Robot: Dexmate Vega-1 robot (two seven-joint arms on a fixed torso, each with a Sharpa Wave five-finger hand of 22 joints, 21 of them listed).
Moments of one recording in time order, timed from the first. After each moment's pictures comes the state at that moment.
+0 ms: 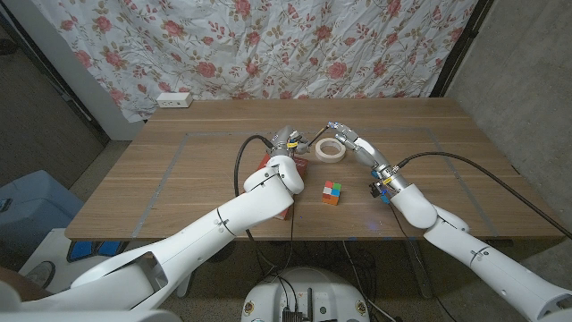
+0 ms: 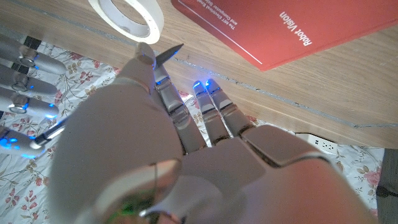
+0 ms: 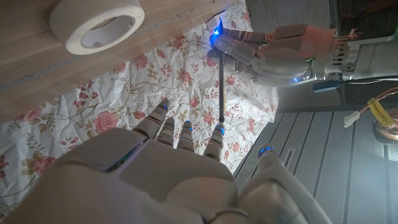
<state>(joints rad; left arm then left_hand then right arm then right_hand) 0.69 0.40 0.88 -2.05 0.10 1.09 0.58 1.14 0.07 0.26 -0.17 0.18 1.18 -0.11 0.20 0.19 1.22 -0.19 0.18 0.18 0.57 -0.05 0.18 0.17 0.46 -0.05 0.20 0.17 -0.98 -0.65 -0.47 -1.44 -0.19 0.71 -0.25 0.05 0.09 0.34 -0.01 0.22 0.25 -0.22 0.19 0.18 0.02 0.01 0.19 0.18 -0.08 0.07 0.22 0.26 0.15 0.03 0.19 0.16</state>
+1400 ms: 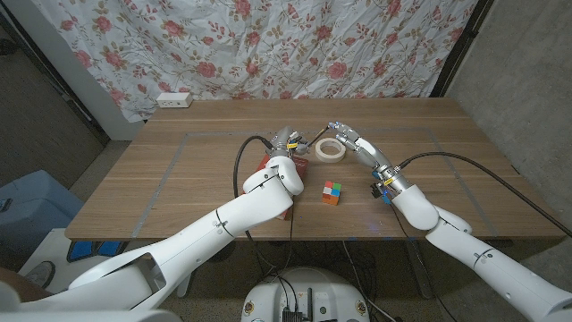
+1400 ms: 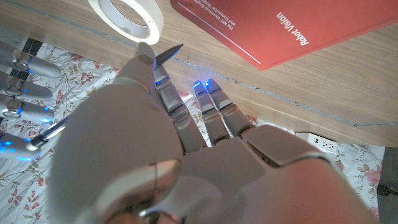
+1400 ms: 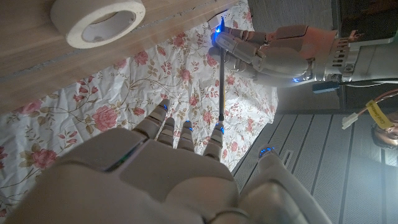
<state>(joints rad) 0.69 0.41 0.89 -2.06 0.10 1.09 0.58 1.15 0.06 0.26 -0.17 0.18 1.18 -0.11 0.20 0.19 1.22 -0.19 0.18 0.18 0.57 -0.05 0.18 0.17 0.46 -0.05 0.20 0.17 -1.00 -0.66 -0.46 -1.47 -0.22 0.68 -0.28 0.04 0.09 0.33 -0.01 0.22 0.26 -0.22 0.19 0.17 0.02 0.01 0.19 0.18 -0.07 0.07 0.22 0.26 0.16 0.04 0.19 0.16</state>
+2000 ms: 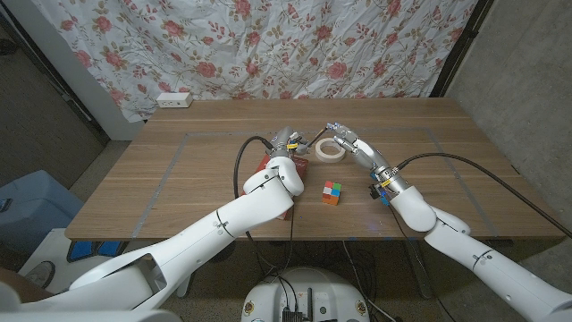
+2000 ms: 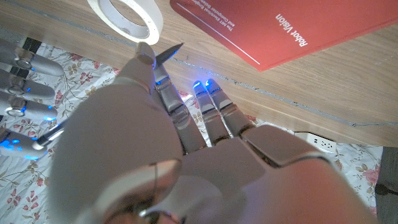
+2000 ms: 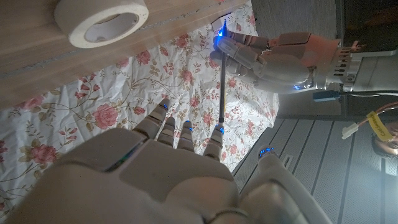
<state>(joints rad) 0.70 0.41 0.89 -2.06 0.11 1.09 0.58 1.14 0.07 0.26 -0.17 0.18 1.18 -0.11 0.19 0.19 1.22 -0.19 0.18 0.18 0.57 -0.05 0.18 0.17 0.46 -0.05 0.20 0.17 -1.01 -0.66 -0.47 -1.49 -0.26 0.64 -0.30 0.04 0.09 0.33 0.01 0.22 0.26 -0.22 0.18 0.17 0.02 0.01 0.19 0.18 -0.07 0.06 0.23 0.27 0.16 0.03 0.19 0.16</state>
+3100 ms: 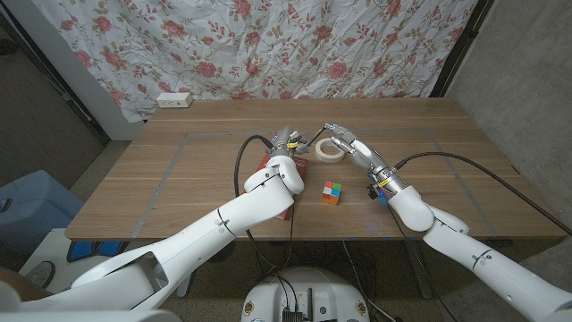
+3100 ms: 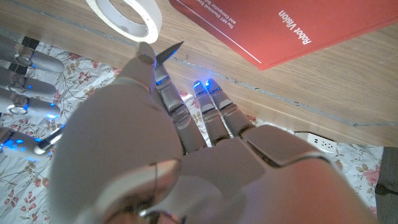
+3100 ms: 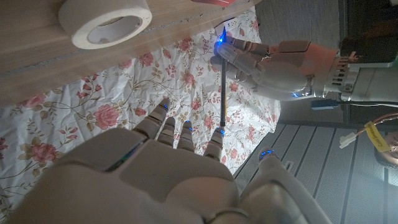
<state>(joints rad) 0.69 0.40 0.89 -2.04 0.11 1.09 0.58 1.14 0.07 0.25 -0.17 0.18 1.18 -0.11 0.20 0.19 1.22 -0.19 0.18 0.18 0.57 -0.05 0.18 0.17 0.46 -0.05 0.20 0.17 -1.01 -0.68 -0.50 -1.52 -0.27 0.59 -0.30 0.03 0.08 0.33 0.02 0.22 0.25 -0.23 0.18 0.17 0.02 0.01 0.19 0.18 -0.07 0.06 0.23 0.27 0.16 0.03 0.19 0.16</state>
